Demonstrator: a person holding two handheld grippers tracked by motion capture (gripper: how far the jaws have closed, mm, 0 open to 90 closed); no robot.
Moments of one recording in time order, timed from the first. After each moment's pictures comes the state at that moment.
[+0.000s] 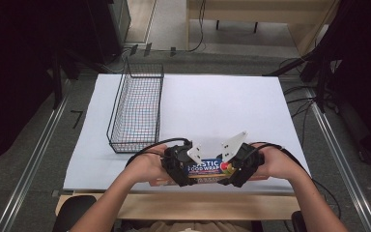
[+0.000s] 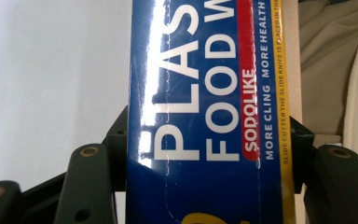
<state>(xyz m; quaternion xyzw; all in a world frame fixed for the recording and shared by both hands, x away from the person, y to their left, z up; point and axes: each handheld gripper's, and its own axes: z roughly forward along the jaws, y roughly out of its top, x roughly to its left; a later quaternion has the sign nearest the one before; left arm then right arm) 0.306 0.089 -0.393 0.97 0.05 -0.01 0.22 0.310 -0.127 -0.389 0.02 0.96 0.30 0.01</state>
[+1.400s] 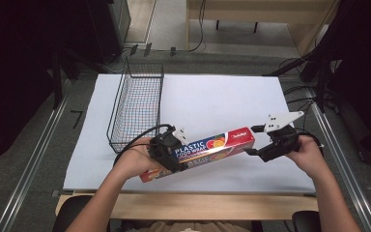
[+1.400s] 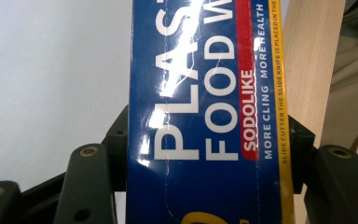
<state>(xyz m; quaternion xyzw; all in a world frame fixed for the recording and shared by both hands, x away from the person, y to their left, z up) 0.326 0.122 -0.375 0.96 0.18 0.01 0.23 0.345 -0.223 -0.374 0.19 0.90 0.38 0.11</state>
